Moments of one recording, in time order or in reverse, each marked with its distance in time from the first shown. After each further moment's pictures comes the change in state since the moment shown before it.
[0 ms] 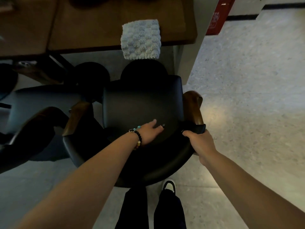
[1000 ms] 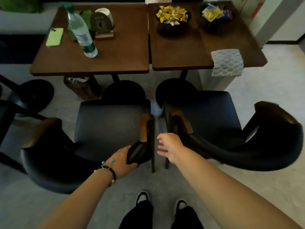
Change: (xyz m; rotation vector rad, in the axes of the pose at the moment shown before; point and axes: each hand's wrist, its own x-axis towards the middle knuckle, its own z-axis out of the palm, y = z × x) left_hand -0.211 -0.429 -0.233 0.239 0.302 0.142; right_hand -0.241 -0.034 0.456 0.081 -0.231 0.126
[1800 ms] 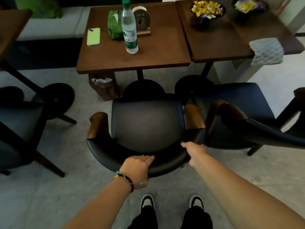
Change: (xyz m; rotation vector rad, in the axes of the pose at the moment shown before) left_hand -0.062 -0.193 -0.038 0.527 0.130 0.421; right_hand 0.008 0.095 0.164 0.285 0.309 0.129
